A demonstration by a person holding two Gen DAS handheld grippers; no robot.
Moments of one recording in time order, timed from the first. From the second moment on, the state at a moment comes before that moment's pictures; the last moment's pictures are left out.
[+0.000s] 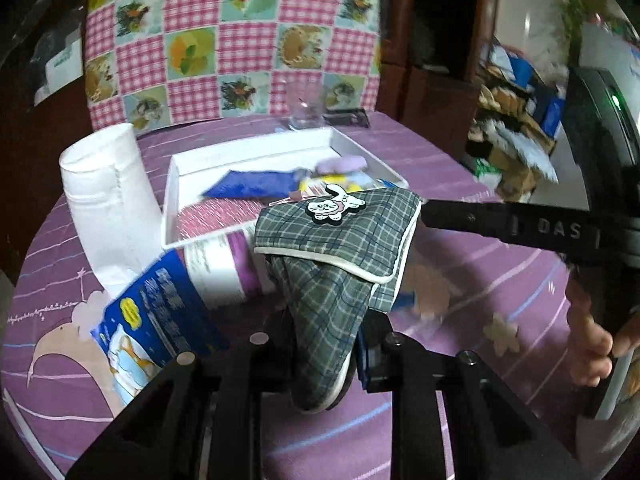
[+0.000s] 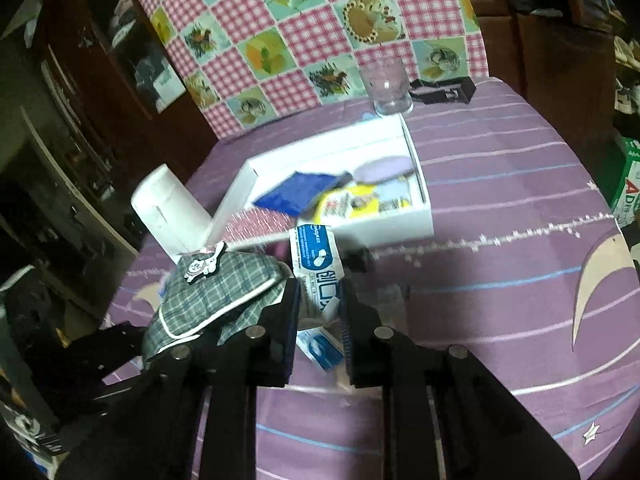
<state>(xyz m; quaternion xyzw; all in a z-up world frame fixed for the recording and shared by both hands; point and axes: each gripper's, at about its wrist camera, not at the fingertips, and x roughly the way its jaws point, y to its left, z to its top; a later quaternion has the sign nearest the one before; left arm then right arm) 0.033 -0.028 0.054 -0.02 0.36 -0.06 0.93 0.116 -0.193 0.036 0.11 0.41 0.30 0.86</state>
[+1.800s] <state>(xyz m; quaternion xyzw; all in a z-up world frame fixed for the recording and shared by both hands) 0.141 0.029 0.052 -0.02 0.33 0.12 0.94 0.224 -0.147 0.023 0.16 0.40 0.24 0.87</state>
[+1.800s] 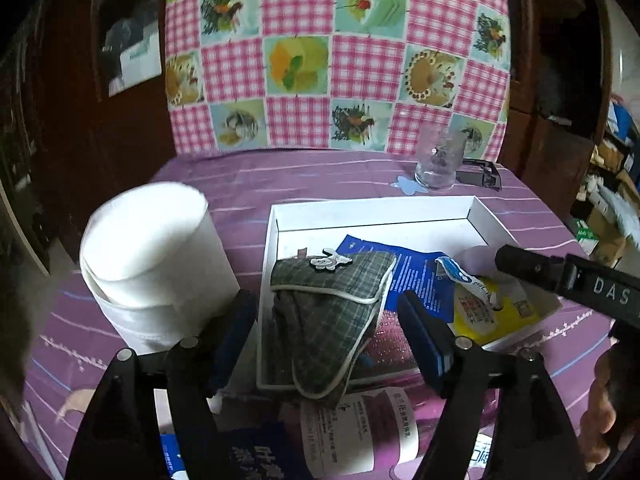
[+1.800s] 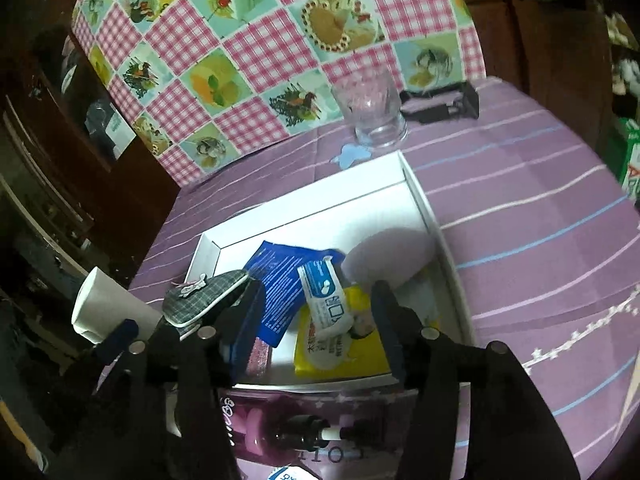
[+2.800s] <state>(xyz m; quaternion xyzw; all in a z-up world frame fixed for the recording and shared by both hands) 0.138 0.003 0.065 -0.03 0.36 0.05 0.93 0.190 -0.155 0.039 0.15 0.41 0.22 0.87</state>
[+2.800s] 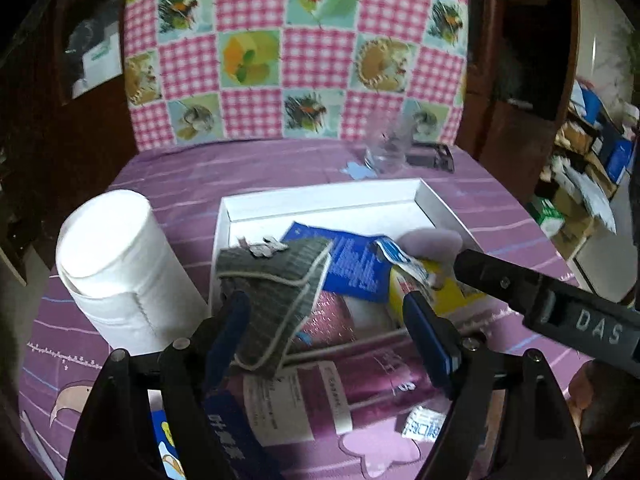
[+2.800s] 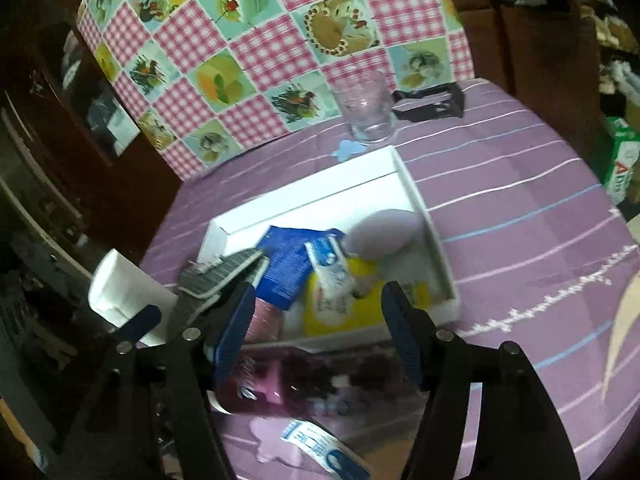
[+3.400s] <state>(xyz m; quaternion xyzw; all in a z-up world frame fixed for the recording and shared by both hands) 0.089 -0.013 0.070 -0.03 0.35 0.05 0.94 0.136 -0.185 0.052 0.11 0.41 0.23 0.88</state>
